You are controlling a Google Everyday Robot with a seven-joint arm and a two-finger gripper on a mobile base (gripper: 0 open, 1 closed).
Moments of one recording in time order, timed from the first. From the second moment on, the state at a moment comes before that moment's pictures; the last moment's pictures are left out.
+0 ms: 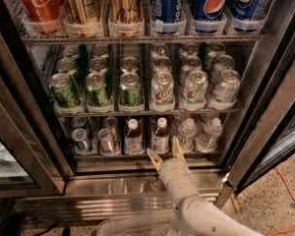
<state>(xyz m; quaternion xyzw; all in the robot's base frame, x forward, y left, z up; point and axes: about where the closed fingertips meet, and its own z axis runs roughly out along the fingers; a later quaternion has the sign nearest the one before) 0.583 -0.078 0.619 -0.19 0.72 -0.03 0.67</state>
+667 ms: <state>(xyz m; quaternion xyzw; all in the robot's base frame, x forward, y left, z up) 0.592 -0.079 0.617 -0.19 0.71 -0.03 0.67</state>
